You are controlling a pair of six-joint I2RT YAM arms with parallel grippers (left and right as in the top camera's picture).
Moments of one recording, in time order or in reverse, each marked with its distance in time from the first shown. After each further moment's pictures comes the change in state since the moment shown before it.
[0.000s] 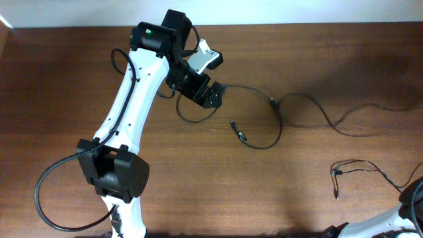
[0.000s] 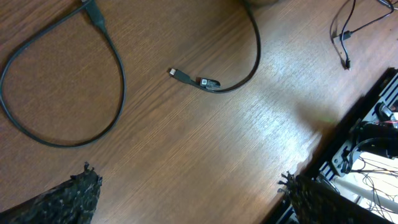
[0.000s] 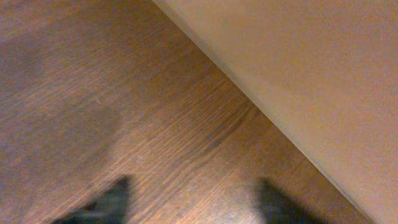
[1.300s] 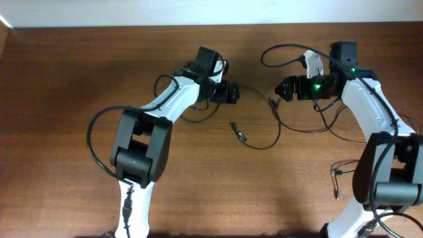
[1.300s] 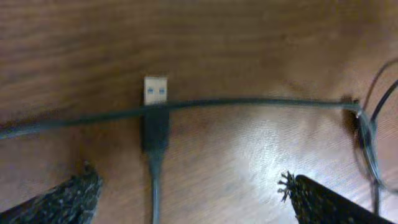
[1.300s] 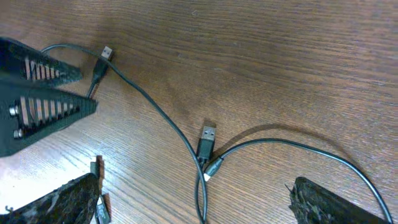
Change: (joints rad) left arm -0.094 0.187 -0.481 0.998 -0.163 -0.598; right arm 0.780 0.008 0.002 -0.414 -0.575 0.034
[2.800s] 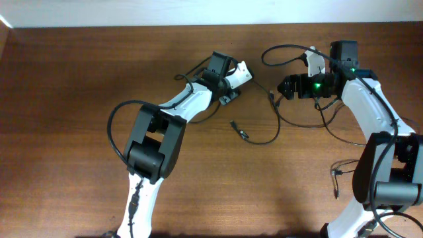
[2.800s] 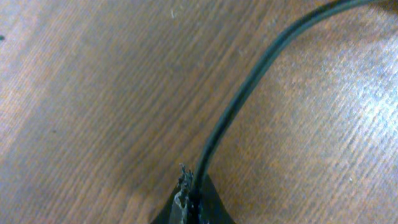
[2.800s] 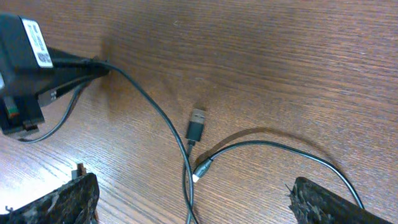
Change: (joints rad) left arm -0.066 0.089 0.003 0.277 -0.155 0.832; right arm 0.000 0.001 0.000 0.034 0.053 -0.001
